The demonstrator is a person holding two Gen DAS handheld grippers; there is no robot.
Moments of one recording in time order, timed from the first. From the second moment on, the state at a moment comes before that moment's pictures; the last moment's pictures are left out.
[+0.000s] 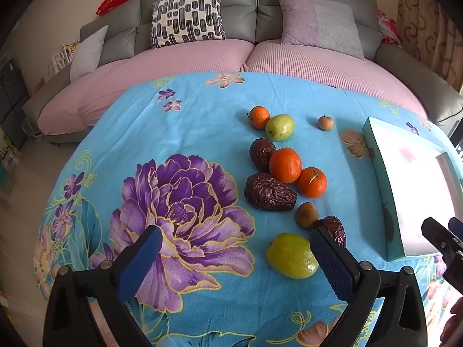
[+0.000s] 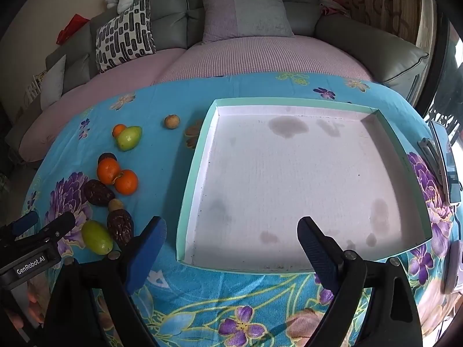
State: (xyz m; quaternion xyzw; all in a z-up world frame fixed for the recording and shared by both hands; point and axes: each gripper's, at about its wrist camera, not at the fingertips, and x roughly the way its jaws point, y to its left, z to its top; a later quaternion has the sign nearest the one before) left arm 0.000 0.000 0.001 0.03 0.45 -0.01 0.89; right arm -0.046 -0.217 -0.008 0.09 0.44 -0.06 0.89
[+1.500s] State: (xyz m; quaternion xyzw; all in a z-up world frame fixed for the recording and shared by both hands) left arm 0.004 0.030 0.007 -0.07 0.44 0.00 0.90; right arm -0.046 -0.214 -0.010 0.09 0.45 -0.05 0.89
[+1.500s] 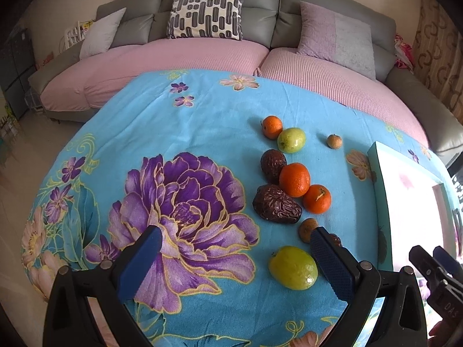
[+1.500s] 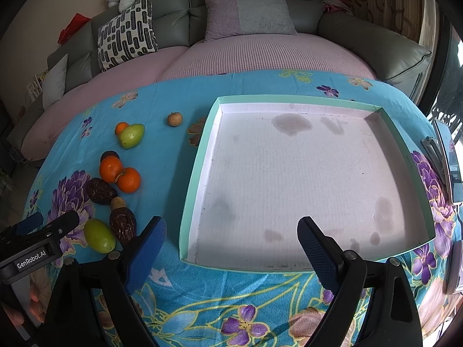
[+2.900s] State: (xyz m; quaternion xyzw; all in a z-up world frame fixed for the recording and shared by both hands) left arm 0.070 0.025 -0.016 -0.12 0.51 -0.06 0.85; right arm 0.001 -0.125 -0.011 0.01 0.42 0.12 0.90
